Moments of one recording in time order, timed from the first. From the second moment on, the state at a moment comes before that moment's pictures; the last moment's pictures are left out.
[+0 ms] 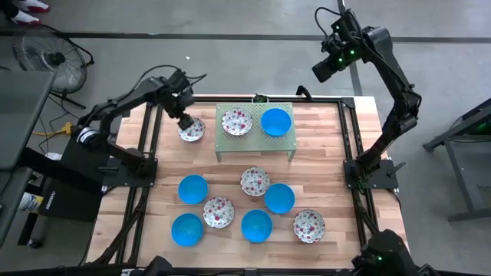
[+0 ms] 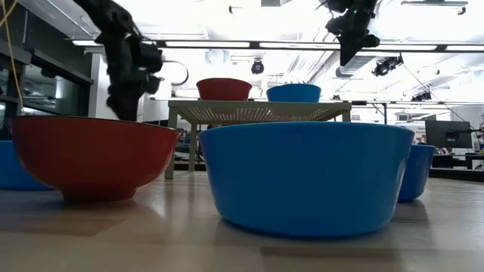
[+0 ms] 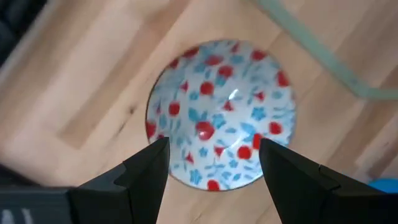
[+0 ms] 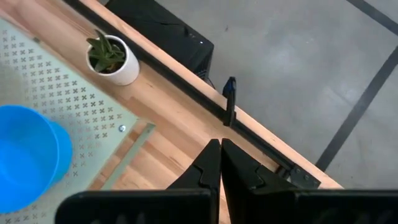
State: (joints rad) left arm 0.93 1.39 1.07 -1.02 0.16 0.25; right arm -1.04 1.65 2.03 -1.44 -0.06 -0.09
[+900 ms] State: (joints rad) left arm 0.96 1.62 1.02 -0.89 0.03 0.31; right arm -1.04 1.66 2.03 -1.44 -0.06 -0.04
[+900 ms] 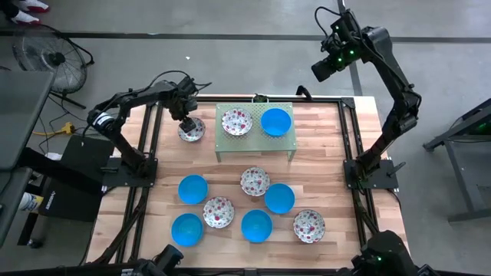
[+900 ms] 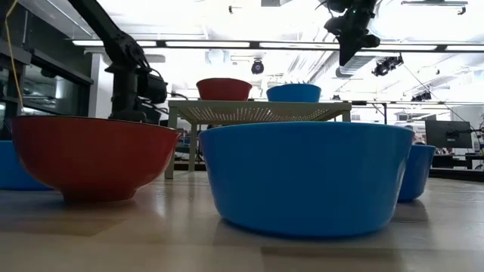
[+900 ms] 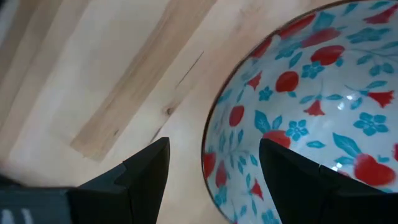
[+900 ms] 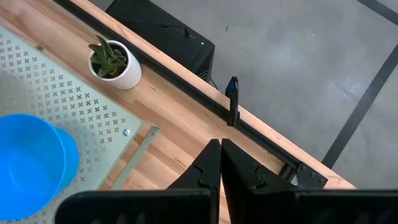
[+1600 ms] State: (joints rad) left arm 0.96 1.63 1.02 -0.89 0.08 0.33; right arm -1.04 1.66 2.03 -1.44 -0.05 -0.05
